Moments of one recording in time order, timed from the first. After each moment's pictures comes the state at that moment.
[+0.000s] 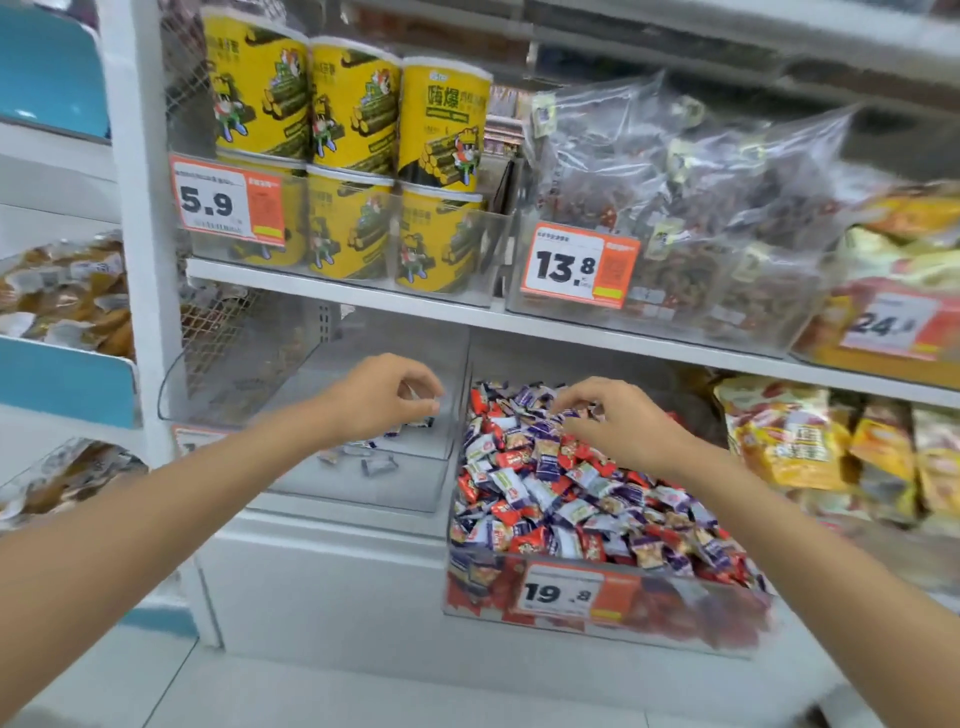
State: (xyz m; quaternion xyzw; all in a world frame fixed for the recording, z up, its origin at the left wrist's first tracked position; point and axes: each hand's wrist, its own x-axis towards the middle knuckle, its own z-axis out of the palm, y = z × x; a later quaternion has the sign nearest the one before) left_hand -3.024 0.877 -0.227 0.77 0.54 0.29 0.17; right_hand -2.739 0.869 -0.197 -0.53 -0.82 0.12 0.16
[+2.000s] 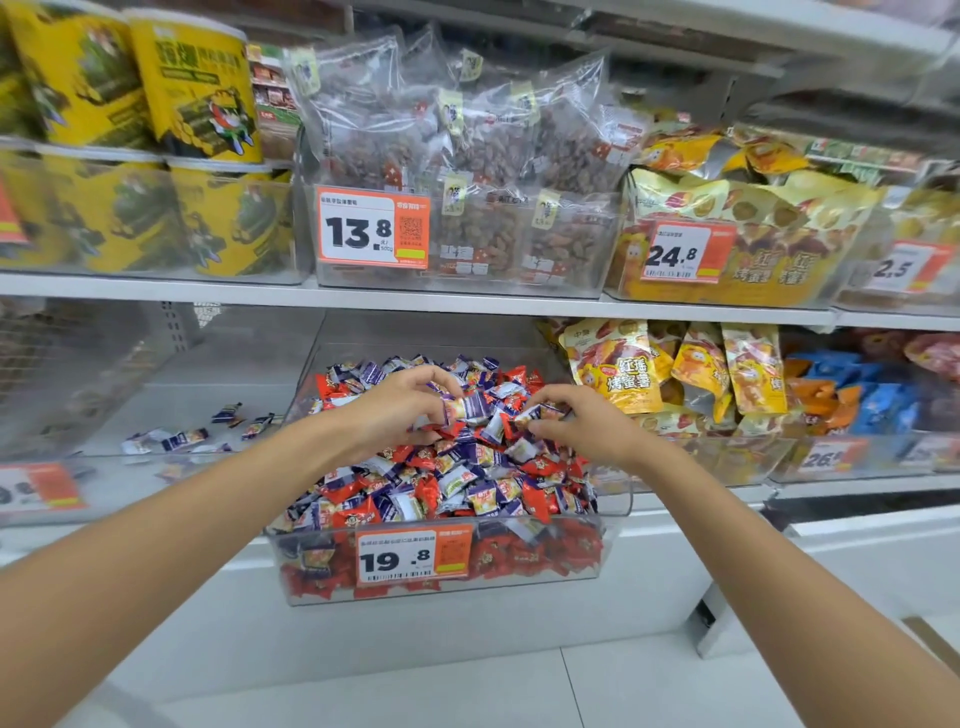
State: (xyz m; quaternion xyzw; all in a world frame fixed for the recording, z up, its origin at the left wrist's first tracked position) left_hand -2.835 0.860 -0.222 0.61 0.47 0.30 0.56; right_hand -2.590 0.851 -0.242 -0.58 -0.74 0.23 0.25
